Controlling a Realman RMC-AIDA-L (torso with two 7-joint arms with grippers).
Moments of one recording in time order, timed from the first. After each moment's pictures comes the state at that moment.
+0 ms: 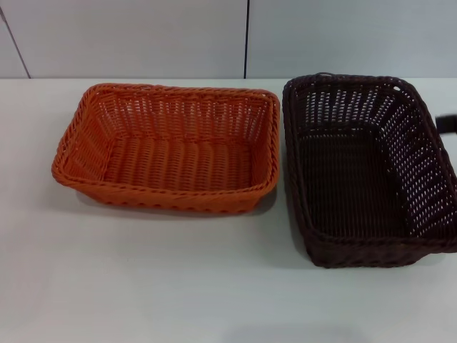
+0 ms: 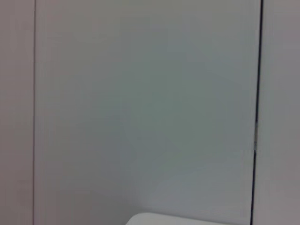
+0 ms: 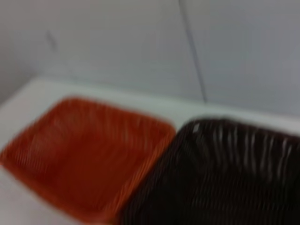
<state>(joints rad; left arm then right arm) -0.21 -2.06 1.51 0.34 -0.35 0.95 -0.13 0.43 1.92 2.24 1.67 0.98 -1.73 2.63</state>
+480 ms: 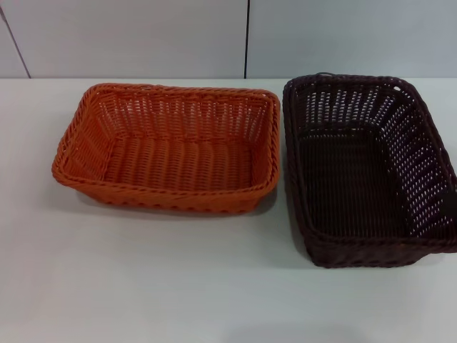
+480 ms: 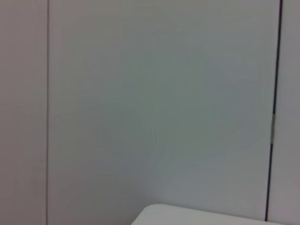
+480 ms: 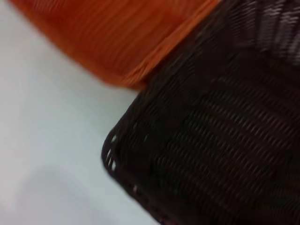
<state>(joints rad) -0.23 -2.06 1.47 0.32 -0.35 0.92 -0.13 0.68 1.90 2.12 1.62 0.69 -2.10 2.63</state>
